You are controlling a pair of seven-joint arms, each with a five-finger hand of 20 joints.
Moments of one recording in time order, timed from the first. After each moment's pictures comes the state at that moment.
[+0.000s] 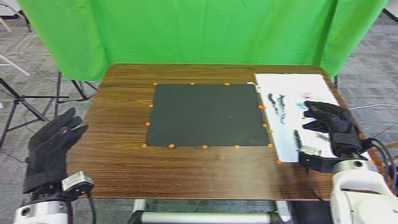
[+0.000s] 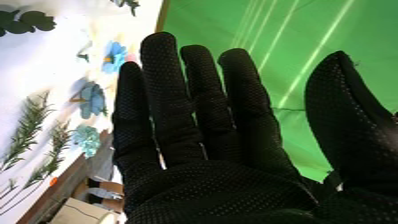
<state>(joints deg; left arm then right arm) 140.4 -51.7 -96.3 -130.1 45.3 33.6 28.7 -119.8 -42.4 86.7 -126.0 -76.4 39.4 12.3</state>
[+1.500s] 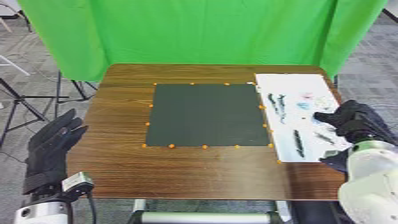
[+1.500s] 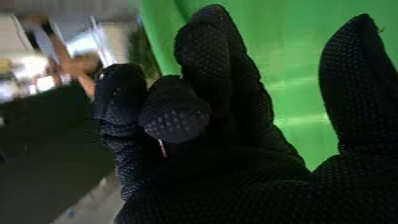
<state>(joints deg) 140.4 -52.4 -96.3 -130.1 45.8 33.6 28.7 -113.8 -46.4 92.3 -133.2 -122.0 -5.3 52.7</state>
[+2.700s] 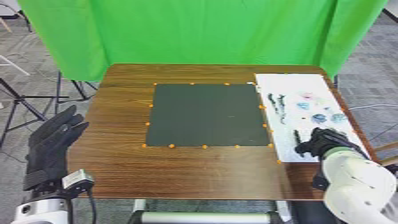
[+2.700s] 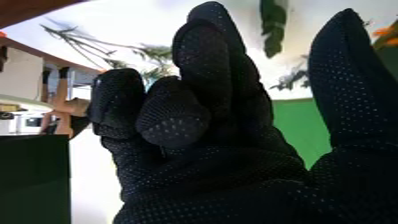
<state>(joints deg) 139.4 -50.7 -95.9 -129.7 45.0 33.6 29.9 -106.4 -43.7 80.6 -126.7 -118.4 -24.1 59.1</state>
